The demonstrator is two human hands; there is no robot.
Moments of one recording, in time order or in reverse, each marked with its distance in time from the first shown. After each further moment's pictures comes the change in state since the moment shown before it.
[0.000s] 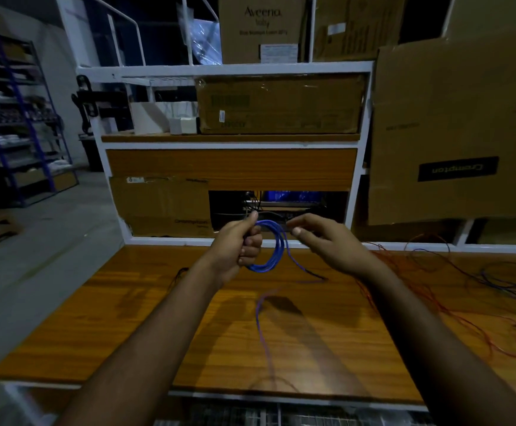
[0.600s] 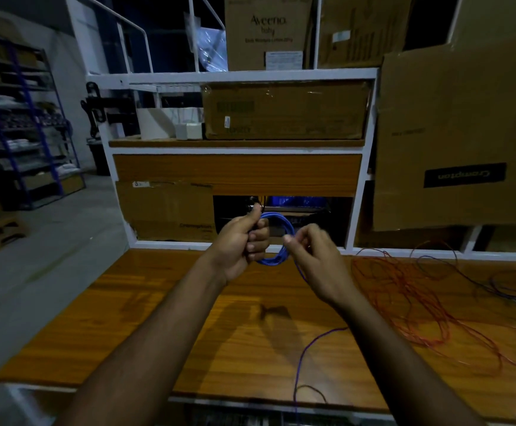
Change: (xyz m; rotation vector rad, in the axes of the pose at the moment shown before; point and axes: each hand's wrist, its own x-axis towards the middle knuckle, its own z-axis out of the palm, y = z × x) left_hand -0.002 0.014 0.006 -0.146 -0.099 0.069; right_hand -0.011 -0.013 0.046 0.161 0.270 0.058
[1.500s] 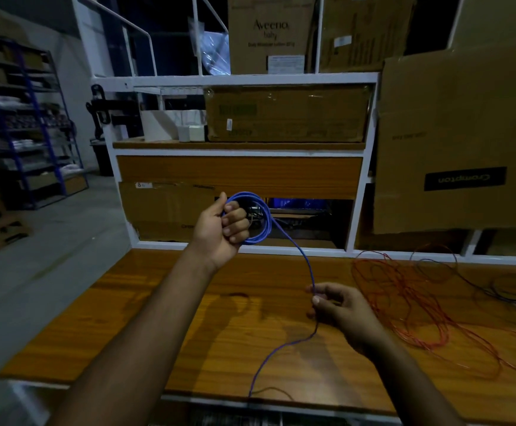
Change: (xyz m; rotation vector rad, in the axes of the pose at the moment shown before) left_hand -0.001 0.024 -0.018 -0.442 0.050 0.068; right_hand -0.052 0.073 -0.017 0.446 -0.181 0.404
